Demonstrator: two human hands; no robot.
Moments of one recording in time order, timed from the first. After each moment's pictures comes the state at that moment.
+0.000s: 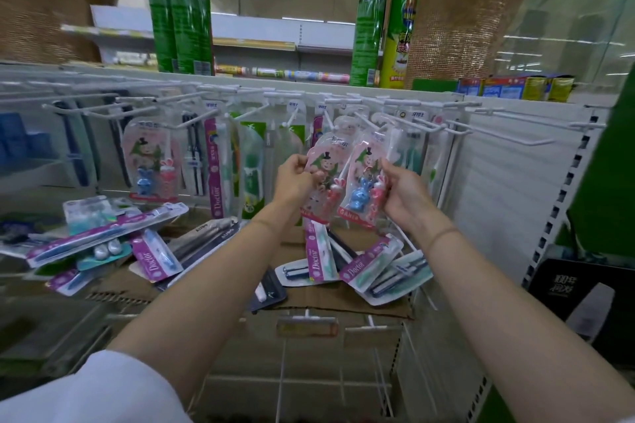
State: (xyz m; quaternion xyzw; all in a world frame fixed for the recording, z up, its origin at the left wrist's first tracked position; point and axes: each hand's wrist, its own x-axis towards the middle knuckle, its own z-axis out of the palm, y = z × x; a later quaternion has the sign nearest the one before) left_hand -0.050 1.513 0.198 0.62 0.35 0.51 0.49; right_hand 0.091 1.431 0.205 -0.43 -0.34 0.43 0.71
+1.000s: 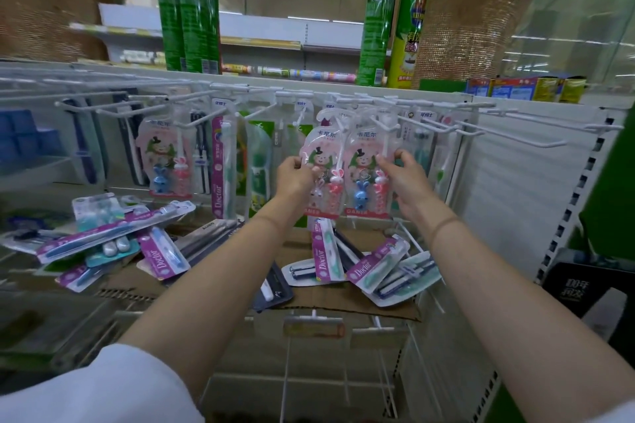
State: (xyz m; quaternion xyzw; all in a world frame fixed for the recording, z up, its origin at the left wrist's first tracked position) left_hand -0.055 1.516 0.205 0.57 0.40 0.50 0.52; right_hand 0.090 1.447 0.212 -0.58 -0.42 0.25 0.66
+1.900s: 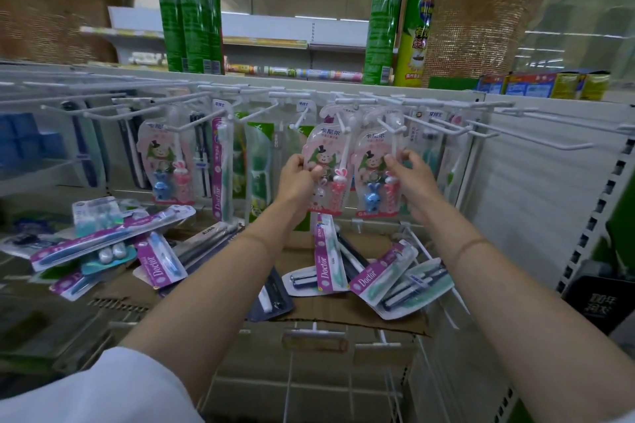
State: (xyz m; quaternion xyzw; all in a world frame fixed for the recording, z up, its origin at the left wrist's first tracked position) left_hand -0.048 1.533 0.197 0.59 0.34 0.51 0.53; right_hand 0.109 1.464 0.211 -0.62 -0.43 0.19 0.62
